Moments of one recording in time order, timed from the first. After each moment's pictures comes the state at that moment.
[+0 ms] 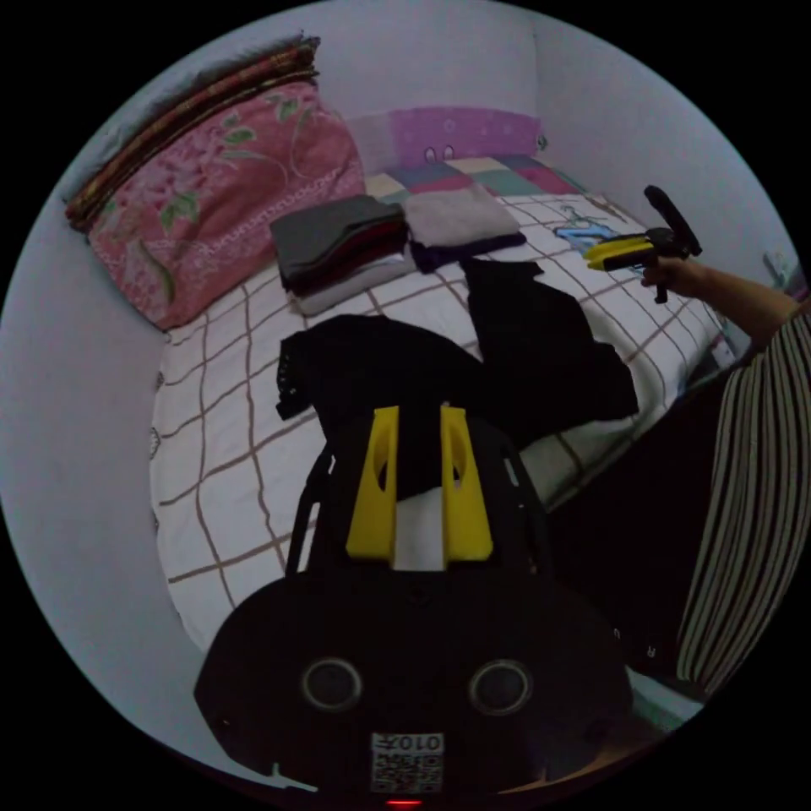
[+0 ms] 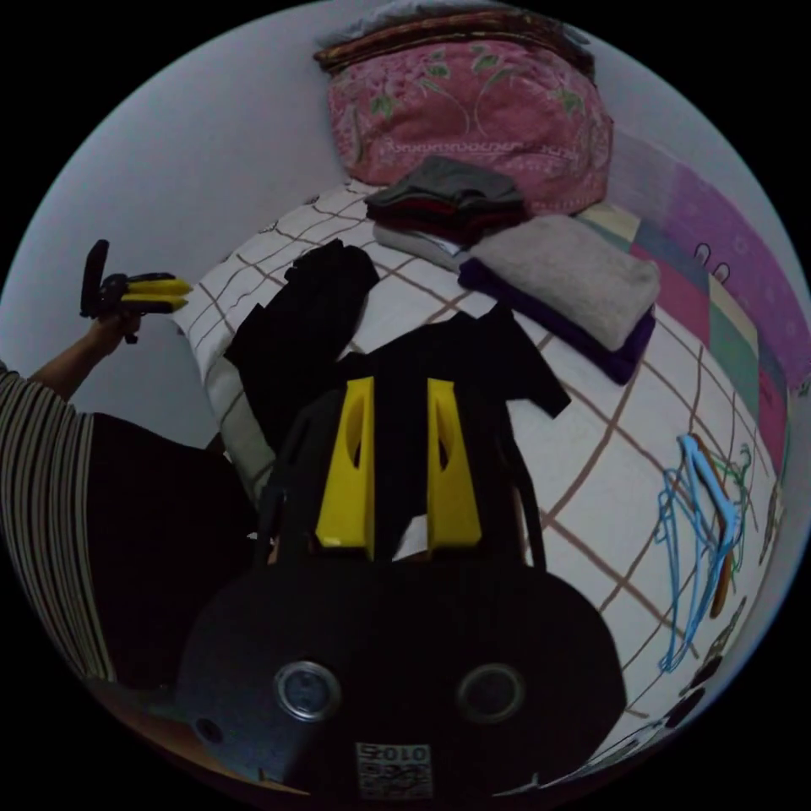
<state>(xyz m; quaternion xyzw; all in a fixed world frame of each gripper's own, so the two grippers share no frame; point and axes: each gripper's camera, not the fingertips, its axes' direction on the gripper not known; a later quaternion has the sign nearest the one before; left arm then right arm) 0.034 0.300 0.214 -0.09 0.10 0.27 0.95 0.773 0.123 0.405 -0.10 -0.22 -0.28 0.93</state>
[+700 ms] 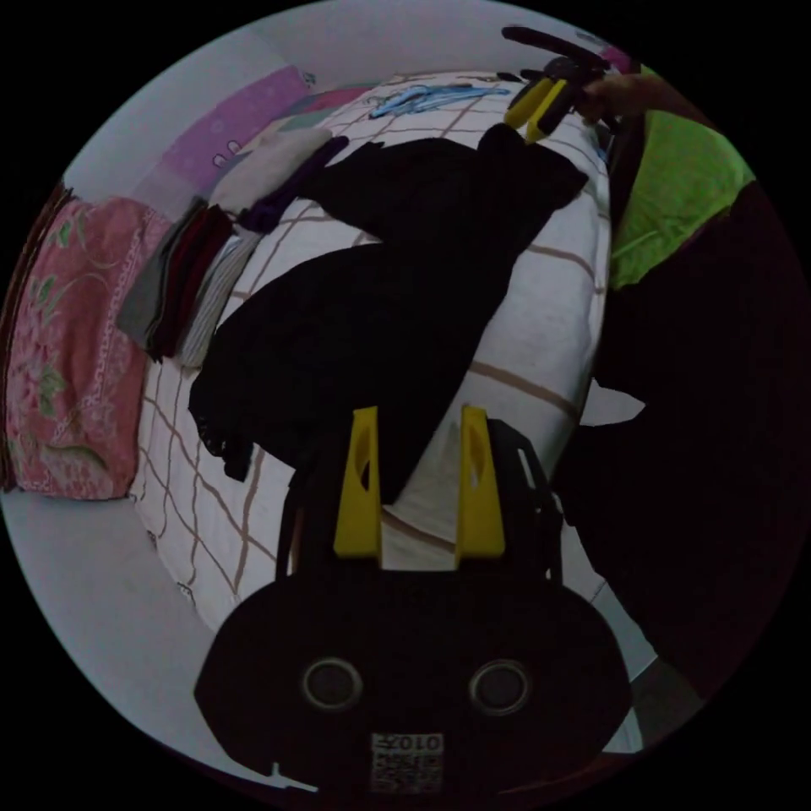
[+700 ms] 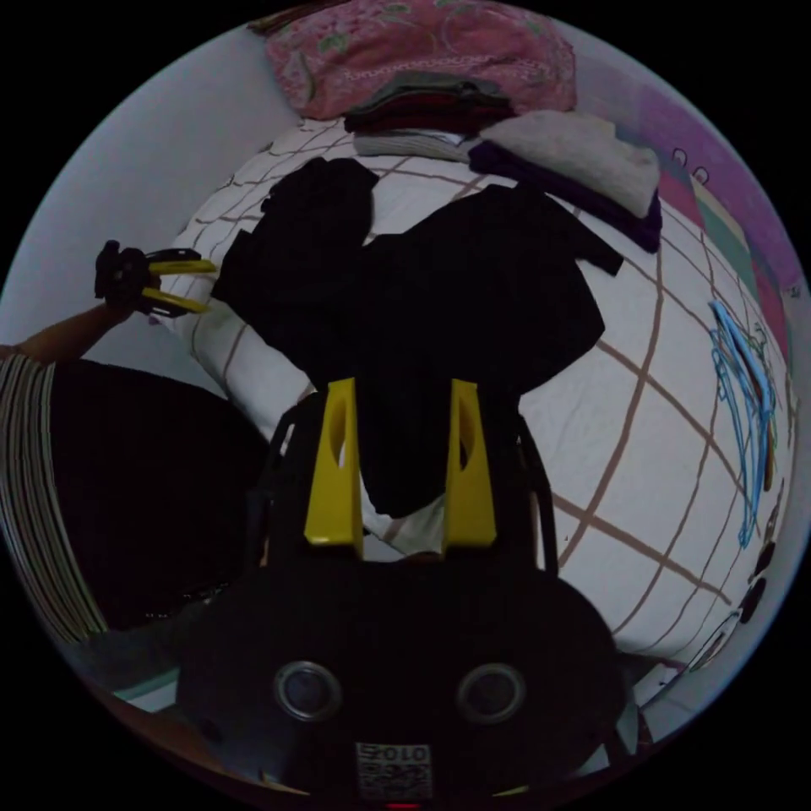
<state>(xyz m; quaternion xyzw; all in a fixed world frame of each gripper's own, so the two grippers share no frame) 0.036 0.374 0.355 -0.12 0.09 0.57 0.81 0.648 0.254 0.443 -0.21 -0.18 -0.20 0.94</state>
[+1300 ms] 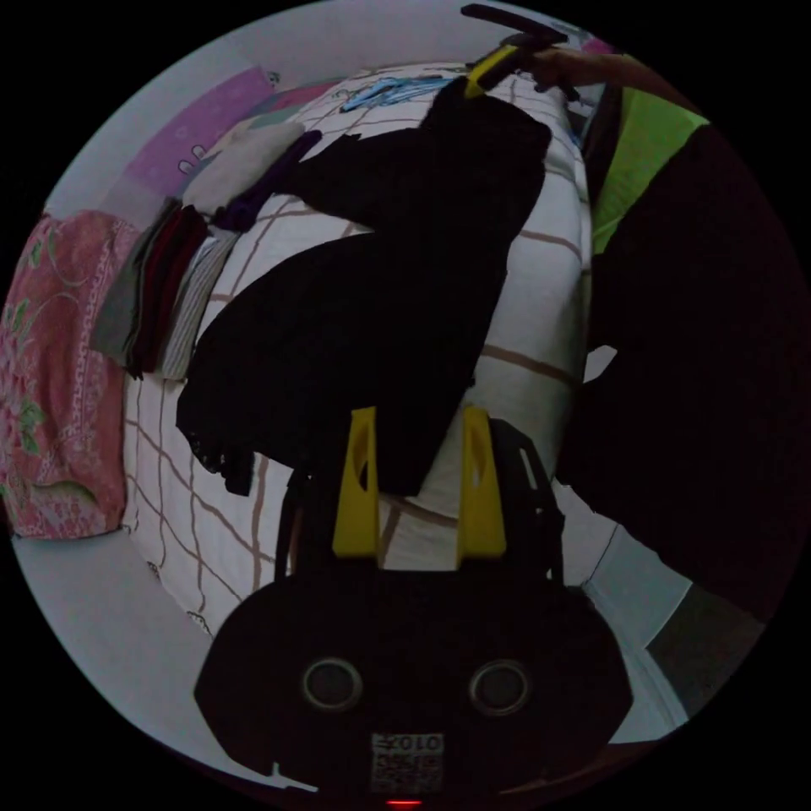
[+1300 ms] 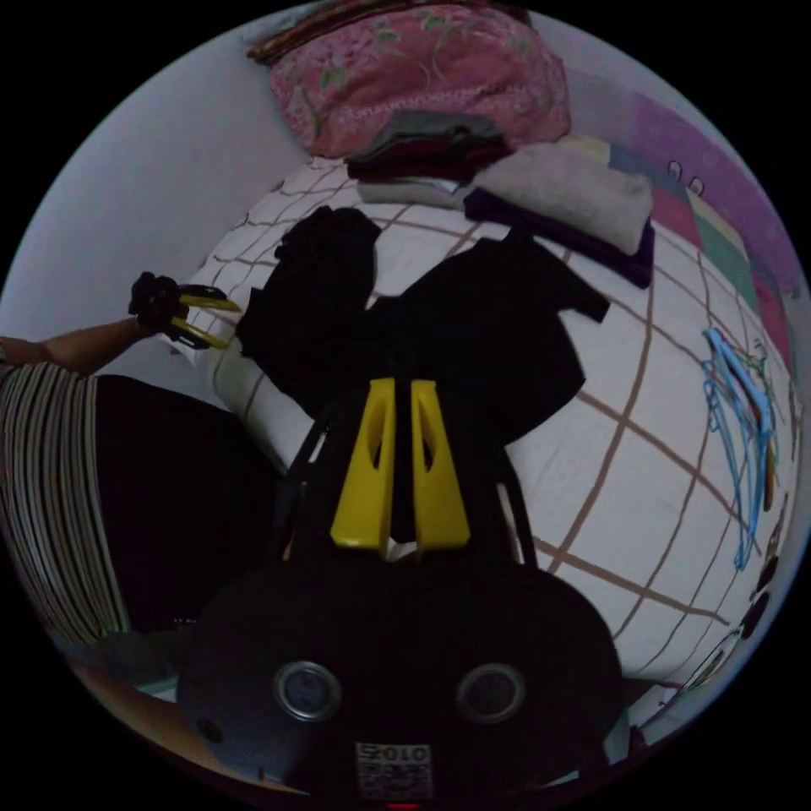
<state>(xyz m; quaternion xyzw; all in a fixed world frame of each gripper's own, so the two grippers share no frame) 0.000 0.350 0.404 -0.13 0.14 0.60 0.77 0.602 0.230 0.426 -0.16 -0.20 -0.19 0.95</state>
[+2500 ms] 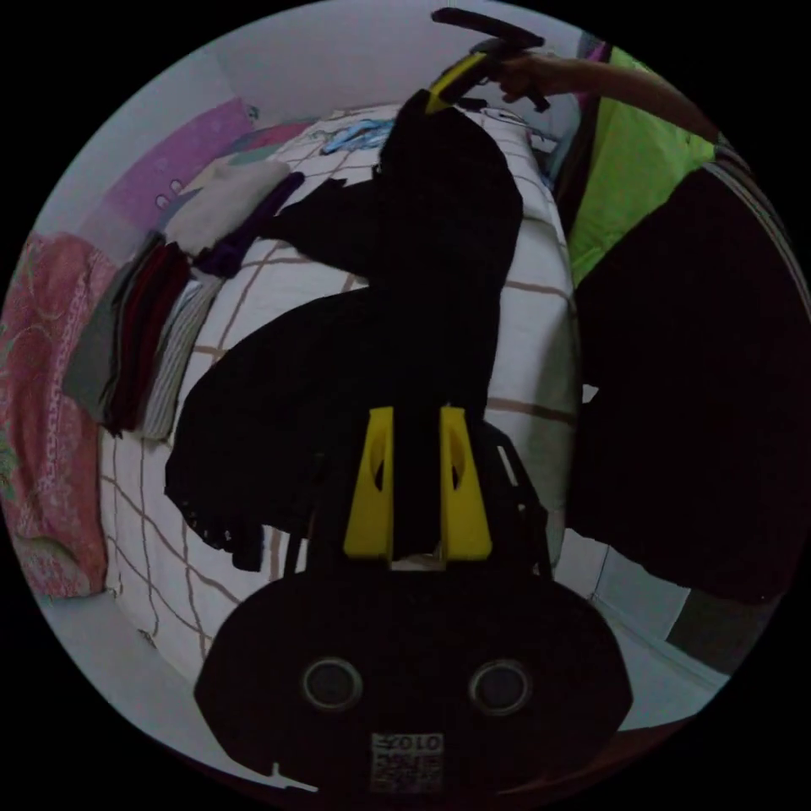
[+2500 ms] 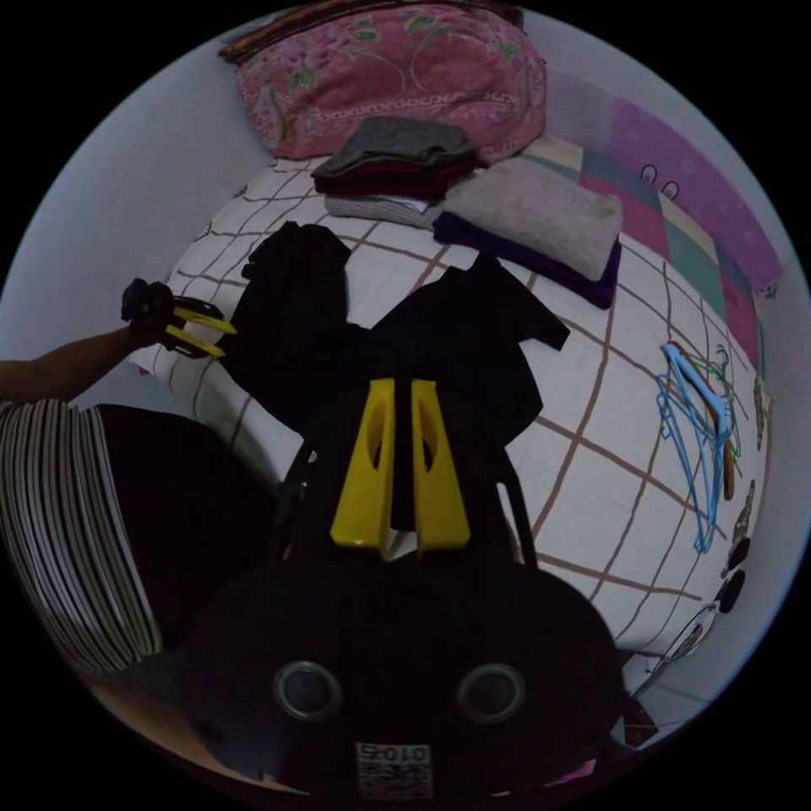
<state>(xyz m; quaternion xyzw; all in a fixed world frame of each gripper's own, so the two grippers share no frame) -0.028 0.292 0.454 -0.10 0.21 0.58 0.78 0.544 0.171 0.390 -0.18 -0.14 -0.18 0.96</state>
